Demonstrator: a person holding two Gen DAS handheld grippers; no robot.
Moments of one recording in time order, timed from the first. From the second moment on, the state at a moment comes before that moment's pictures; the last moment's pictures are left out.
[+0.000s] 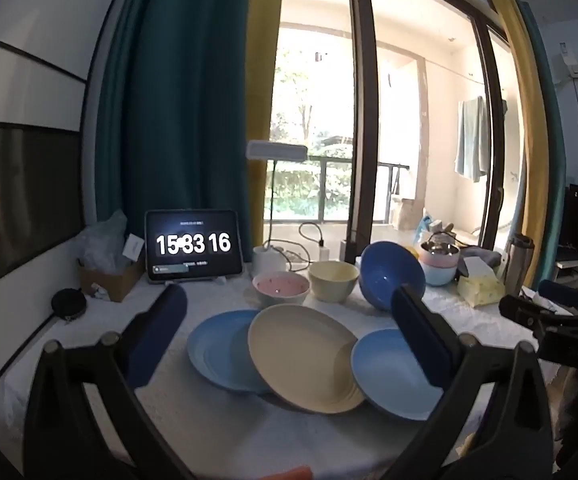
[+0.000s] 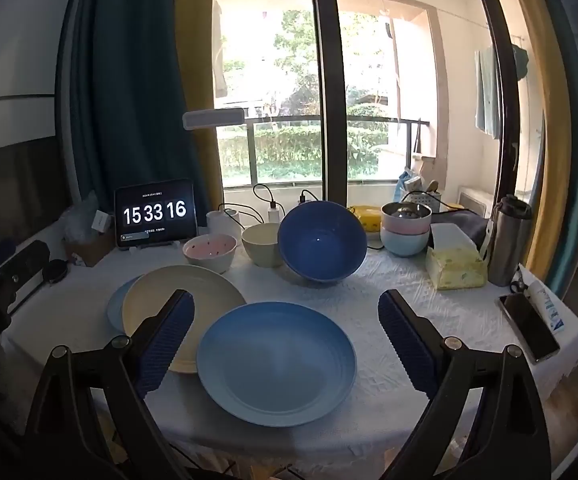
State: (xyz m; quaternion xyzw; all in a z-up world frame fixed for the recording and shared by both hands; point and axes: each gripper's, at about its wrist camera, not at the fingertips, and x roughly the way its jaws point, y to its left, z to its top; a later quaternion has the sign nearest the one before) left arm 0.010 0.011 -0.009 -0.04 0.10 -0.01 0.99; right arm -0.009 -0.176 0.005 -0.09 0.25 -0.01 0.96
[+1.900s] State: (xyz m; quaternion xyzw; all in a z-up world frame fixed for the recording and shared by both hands) left arm 0.011 0.005 -0.014 -0.03 0.11 -0.02 0.99; right arm -0.001 -0.187 -0.006 -0.08 0.26 -0.02 0.96
